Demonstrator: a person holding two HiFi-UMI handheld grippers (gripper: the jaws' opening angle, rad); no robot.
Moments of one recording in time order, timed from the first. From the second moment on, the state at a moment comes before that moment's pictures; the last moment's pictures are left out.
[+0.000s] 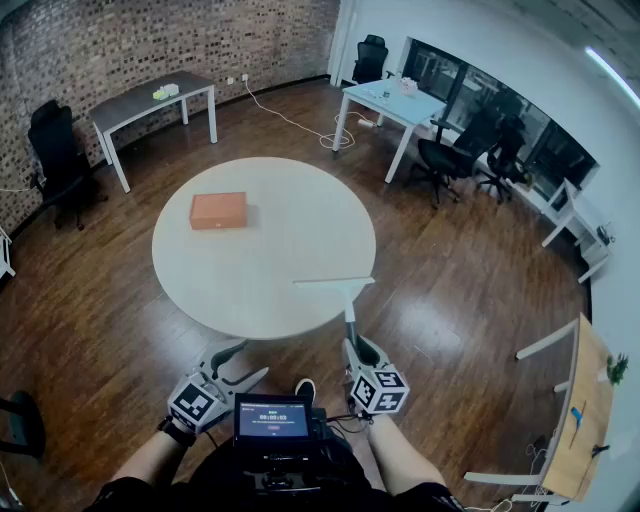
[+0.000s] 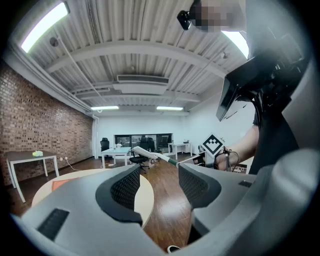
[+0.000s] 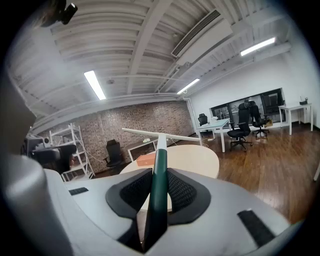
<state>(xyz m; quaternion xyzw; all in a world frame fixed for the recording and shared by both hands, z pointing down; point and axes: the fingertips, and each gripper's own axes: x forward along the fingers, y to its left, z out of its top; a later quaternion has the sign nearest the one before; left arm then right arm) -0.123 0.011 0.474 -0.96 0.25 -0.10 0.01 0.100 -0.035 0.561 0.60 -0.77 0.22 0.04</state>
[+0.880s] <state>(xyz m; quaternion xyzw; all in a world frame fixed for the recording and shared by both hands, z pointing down) 0.016 -0.248 0.548 -0.94 0.31 -0.11 -0.09 0.205 -0.364 0.795 0.56 -0.74 0.22 0.29</state>
